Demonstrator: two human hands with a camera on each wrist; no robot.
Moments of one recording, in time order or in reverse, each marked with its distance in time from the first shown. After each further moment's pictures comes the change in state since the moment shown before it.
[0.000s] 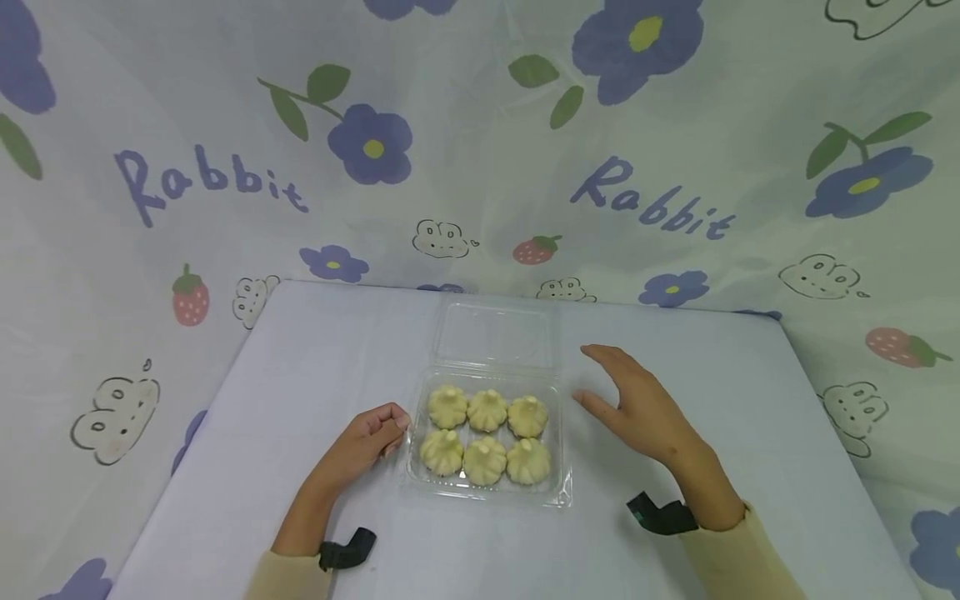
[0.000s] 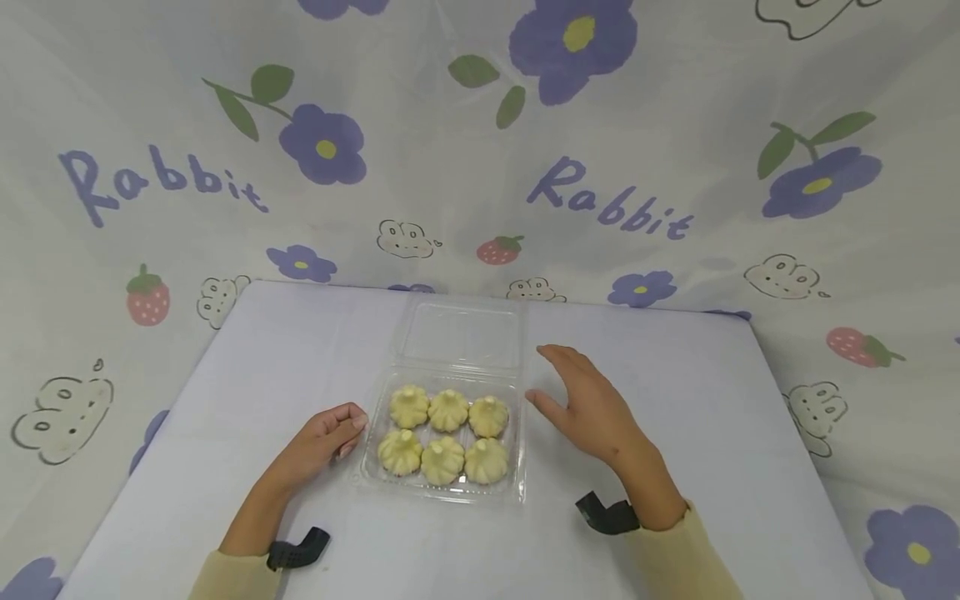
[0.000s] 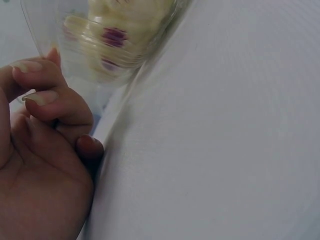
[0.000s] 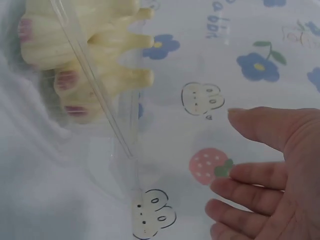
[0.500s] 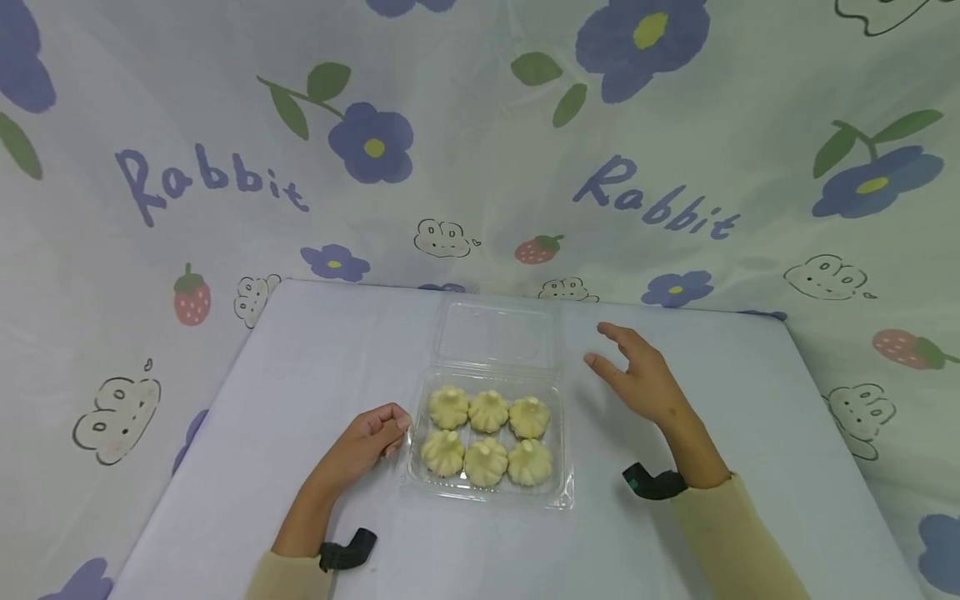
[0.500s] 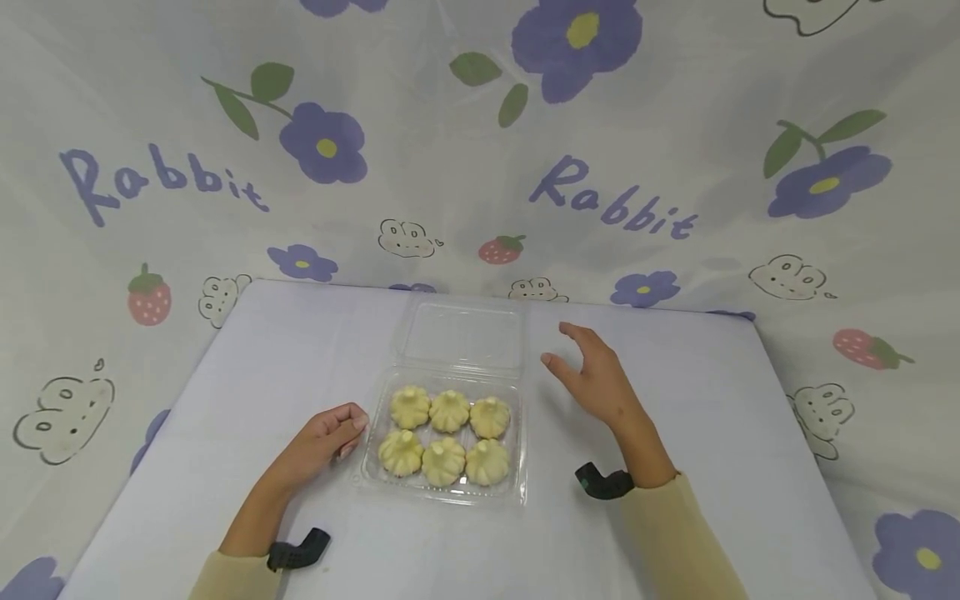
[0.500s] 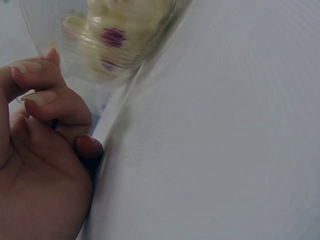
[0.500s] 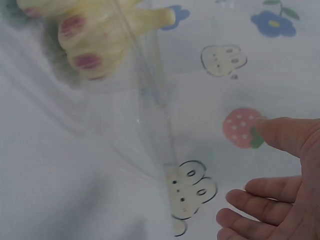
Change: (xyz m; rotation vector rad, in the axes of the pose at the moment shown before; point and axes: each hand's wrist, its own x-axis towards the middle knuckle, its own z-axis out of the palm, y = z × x) left_hand 0.000 -0.003 0.000 0.012 0.010 -0.015; right_hand 0.031 0.042 0.006 0.178 0.050 0.176
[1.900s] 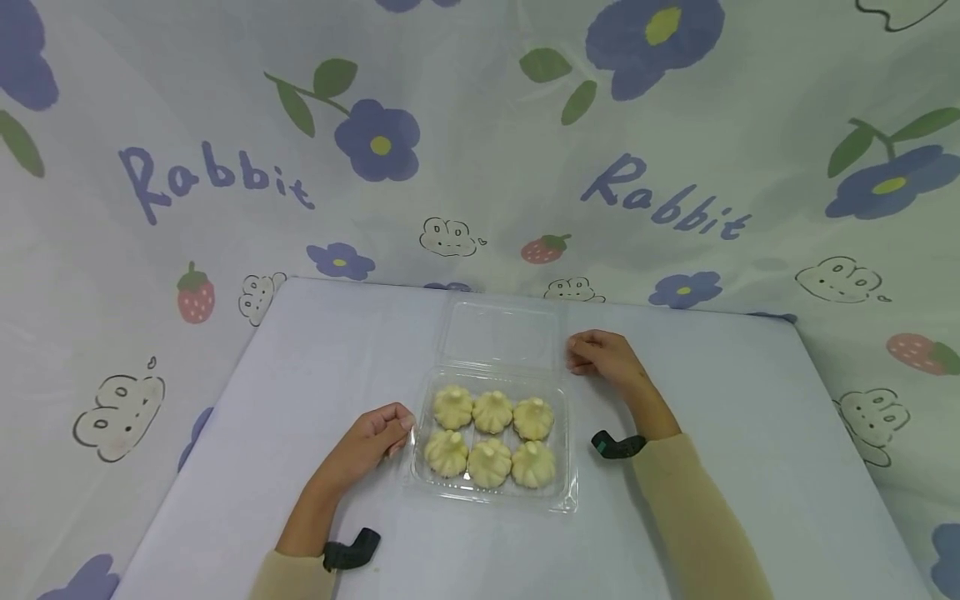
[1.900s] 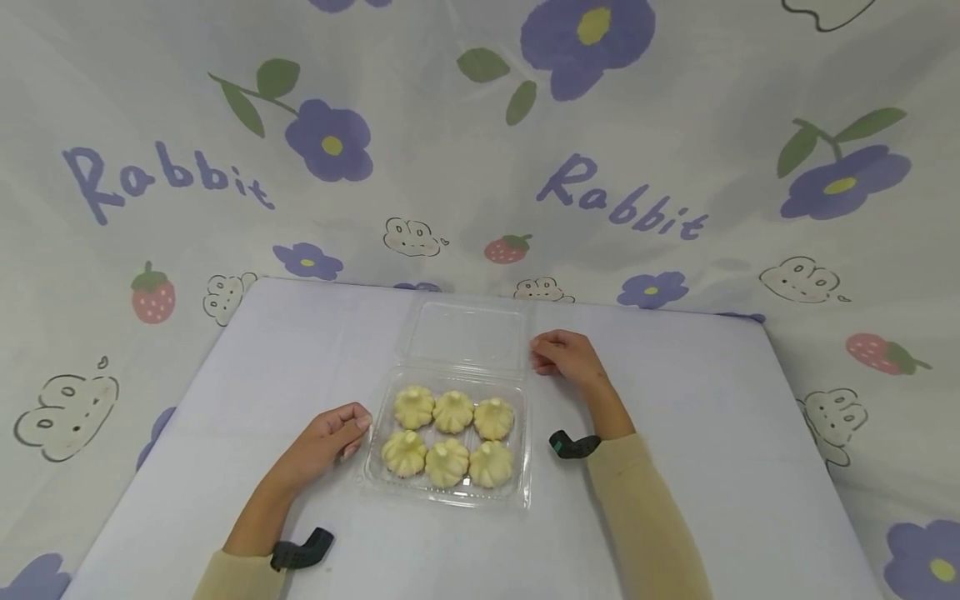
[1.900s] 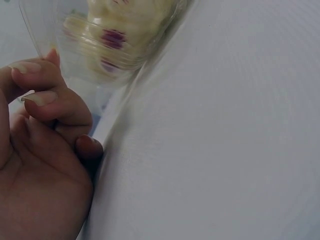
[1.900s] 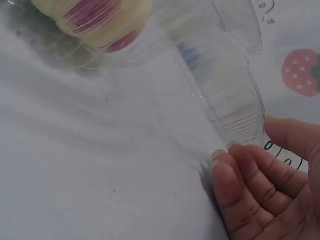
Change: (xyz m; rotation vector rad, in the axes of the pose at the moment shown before) left_hand 0.001 0.001 -0.001 0.020 0.006 0.001; right_hand 0.065 0.053 0.058 0.628 -0.115 0.402
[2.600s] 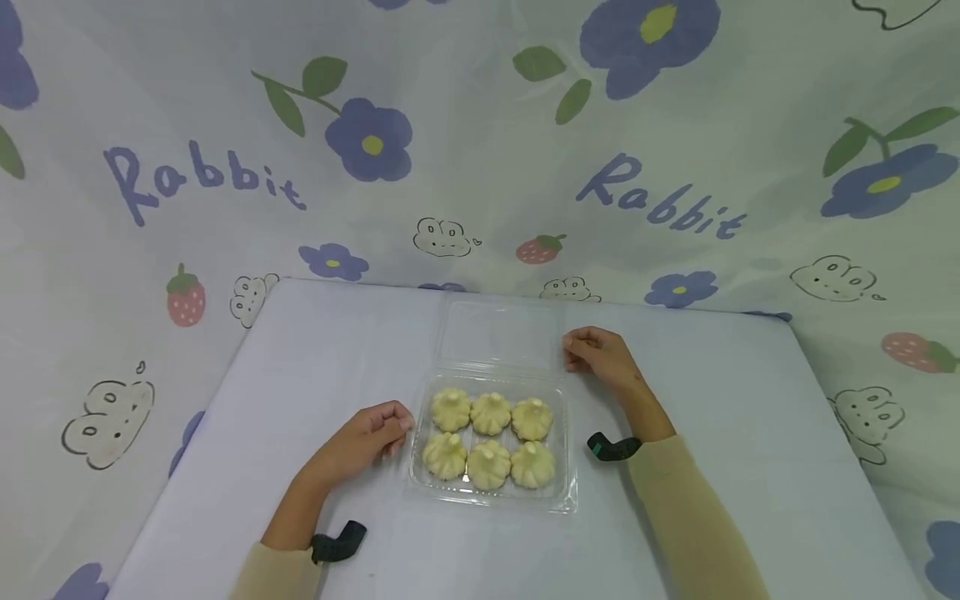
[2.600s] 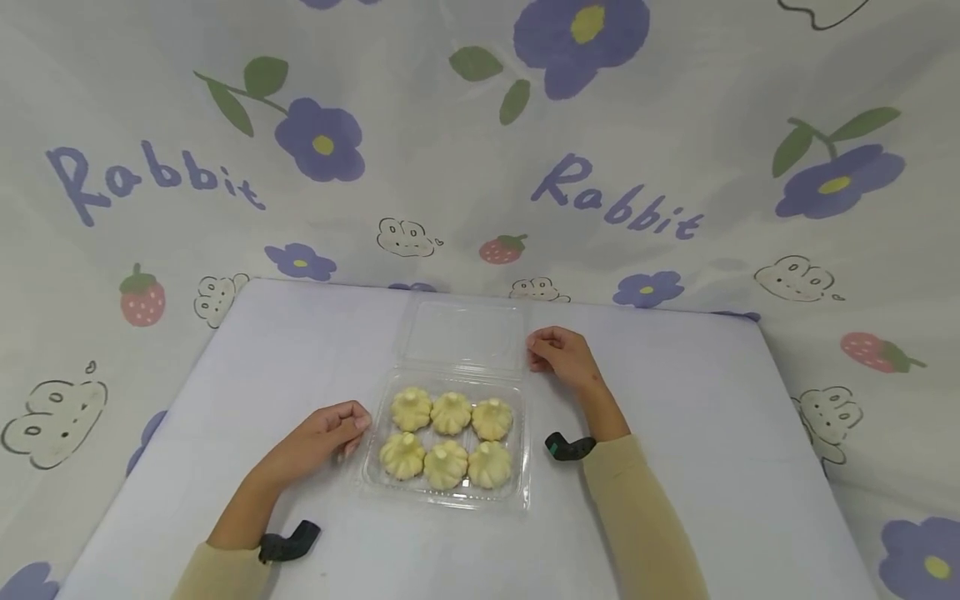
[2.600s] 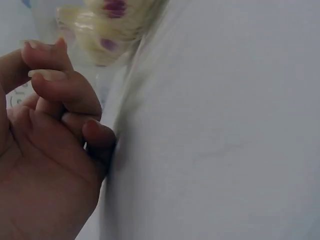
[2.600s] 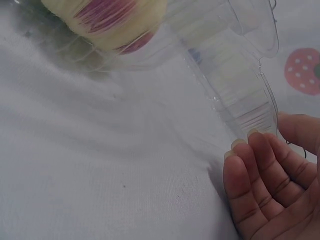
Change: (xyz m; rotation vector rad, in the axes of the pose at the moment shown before) left_hand 0.009 0.009 -0.012 0.122 -0.115 -0.009; right_hand -0.001 0.002 0.002 0.020 0.039 -0.090
